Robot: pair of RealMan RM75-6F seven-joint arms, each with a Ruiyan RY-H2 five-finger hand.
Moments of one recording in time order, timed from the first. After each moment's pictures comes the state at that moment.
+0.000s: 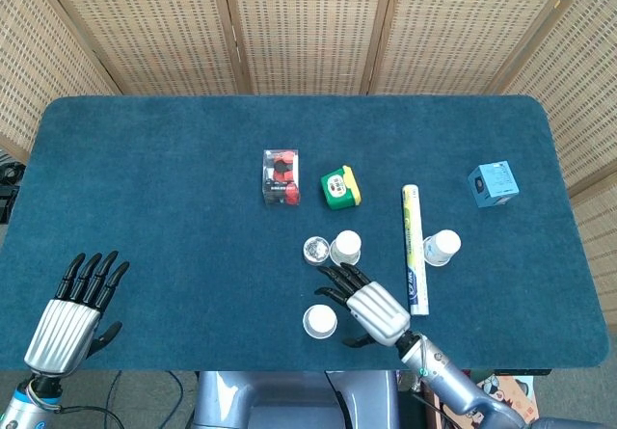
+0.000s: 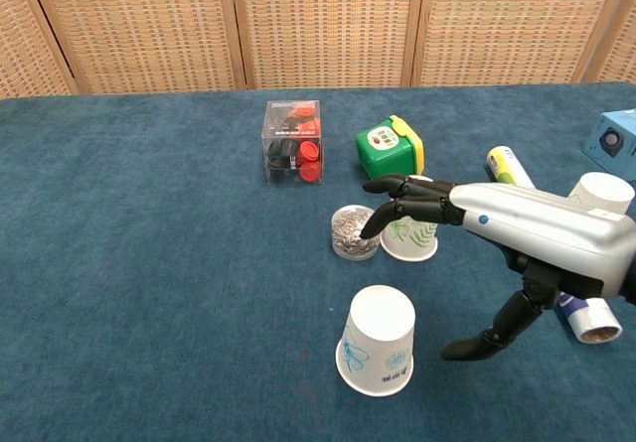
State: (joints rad) left arm -0.04 -1.21 0.04 -1.73 1.81 1.56 0.44; right arm 0.50 -1.50 0.02 -1.68 -1.66 1.06 -0.04
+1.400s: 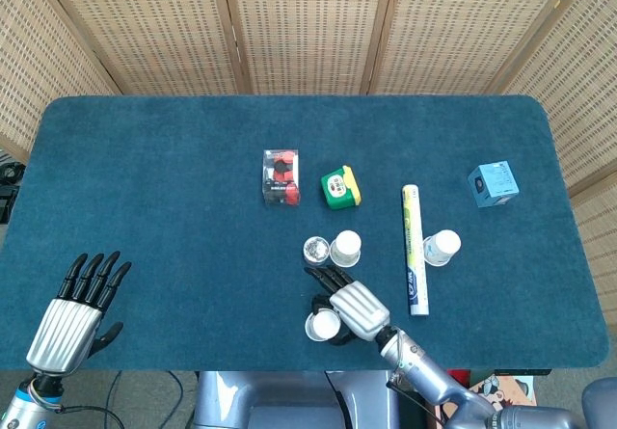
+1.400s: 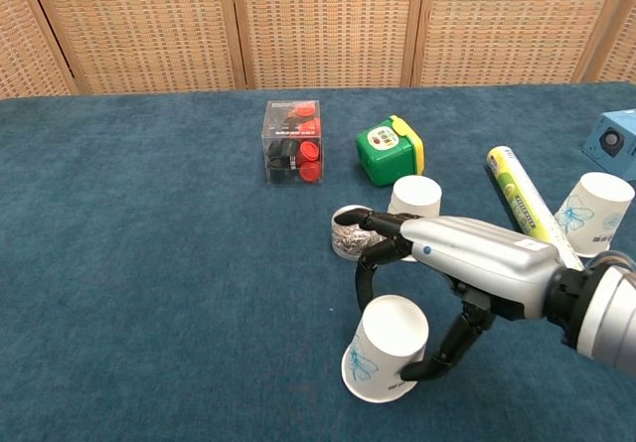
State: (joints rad) left arm -0.05 -1.22 0.05 -1.73 1.81 1.55 0.43; right arm 0.56 -1.63 0.03 -1.58 -1.54 1.00 -0.08
